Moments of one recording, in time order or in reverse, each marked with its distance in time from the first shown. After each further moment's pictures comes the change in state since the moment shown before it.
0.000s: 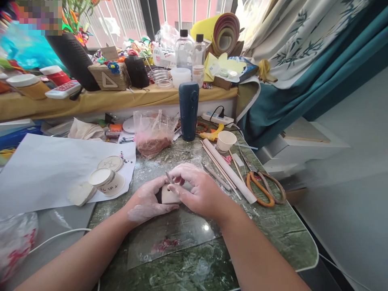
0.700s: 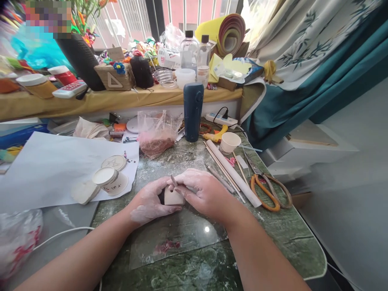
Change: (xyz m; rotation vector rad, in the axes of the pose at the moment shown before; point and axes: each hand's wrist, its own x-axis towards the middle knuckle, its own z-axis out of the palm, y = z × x) left_hand 0.000 0.000 -0.001 0.022 -0.006 0.027; right_hand -0.002 -0.001 -0.008 -0.099 -0.116 0.022
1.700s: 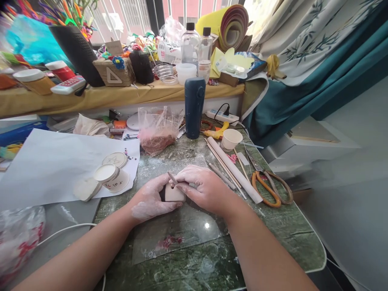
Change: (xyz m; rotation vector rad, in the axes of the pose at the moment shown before) left_hand -0.003 0.002 0.000 -0.067 -0.002 0.005; right_hand 0.002 0.010 0.005 0.065 -0.016 -0.027
